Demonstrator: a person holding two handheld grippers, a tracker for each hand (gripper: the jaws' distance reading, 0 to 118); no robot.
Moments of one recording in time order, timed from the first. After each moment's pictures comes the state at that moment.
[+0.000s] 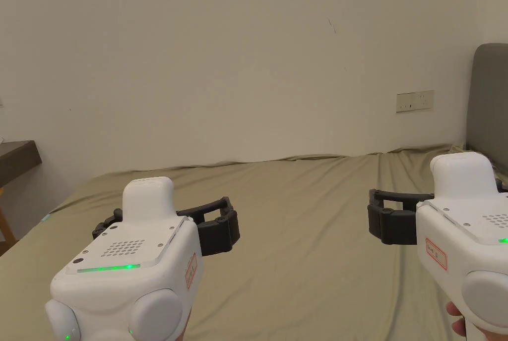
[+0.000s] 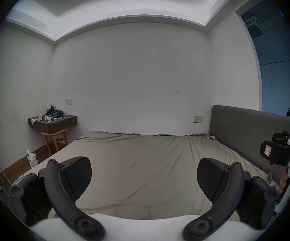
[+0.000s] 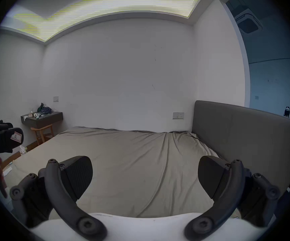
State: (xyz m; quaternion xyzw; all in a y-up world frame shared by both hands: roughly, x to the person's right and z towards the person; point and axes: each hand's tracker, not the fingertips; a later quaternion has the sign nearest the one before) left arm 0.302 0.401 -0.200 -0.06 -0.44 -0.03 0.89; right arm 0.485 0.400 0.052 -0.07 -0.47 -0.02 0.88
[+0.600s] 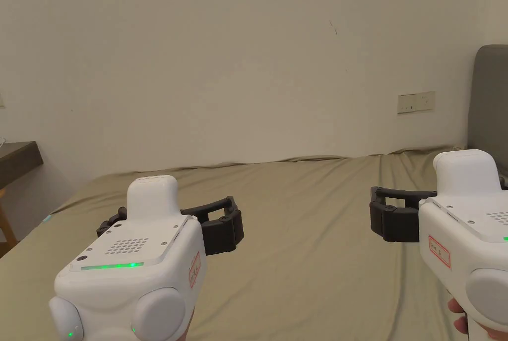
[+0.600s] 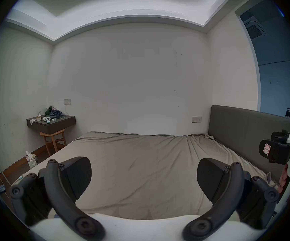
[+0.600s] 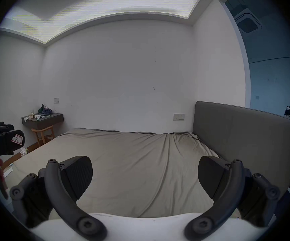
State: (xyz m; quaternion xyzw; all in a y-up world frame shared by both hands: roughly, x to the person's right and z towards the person) left arm 0.303 0.404 -0.198 -0.06 -0.45 -0.03 0.89; right arm 0.485 0.403 0.053 -0.07 -0.47 -0.02 0.88
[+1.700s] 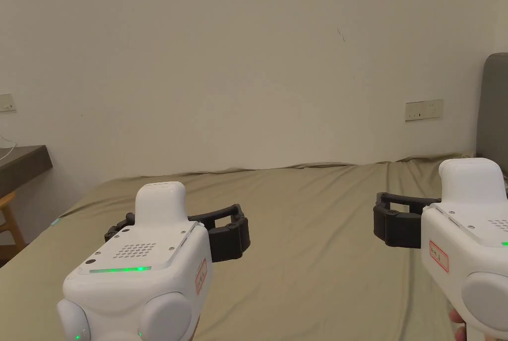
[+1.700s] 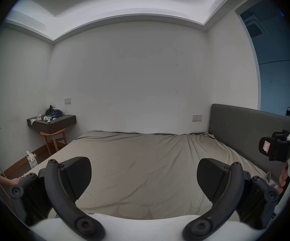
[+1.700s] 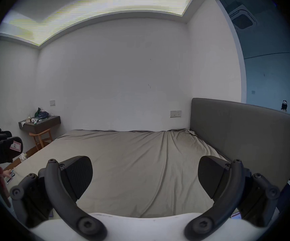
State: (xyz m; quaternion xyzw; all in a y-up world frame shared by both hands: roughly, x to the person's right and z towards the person) left arm 0.300 0.407 -0.198 -0.06 -0.45 -0.03 0.89; right arm 0.479 0.408 0.047 -0.07 -0.48 -0.04 0.87
